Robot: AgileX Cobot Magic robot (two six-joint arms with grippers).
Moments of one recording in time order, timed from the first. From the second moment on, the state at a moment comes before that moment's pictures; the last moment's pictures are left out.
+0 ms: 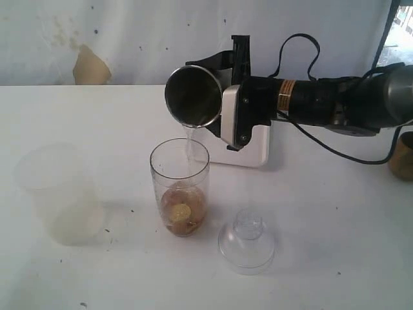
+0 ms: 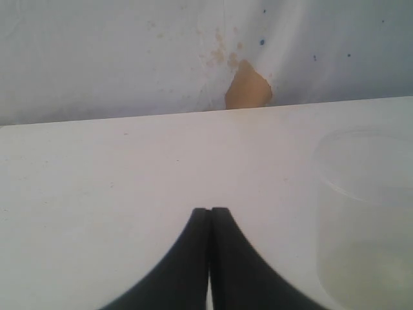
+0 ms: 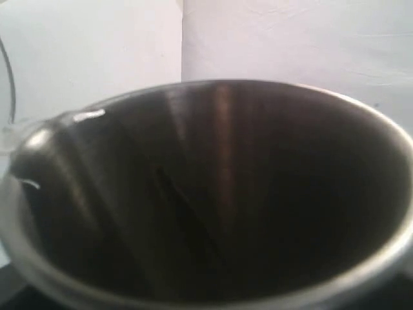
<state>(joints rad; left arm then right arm) 0.06 0.00 0.00 0.02 0.23 0.07 0.32 1.93 -1.14 -1.12 -0.94 -0.48</state>
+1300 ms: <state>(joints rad) 0.06 0.00 0.00 0.02 0.23 0.07 0.03 2.21 -1.14 -0.54 -1.00 0.33</state>
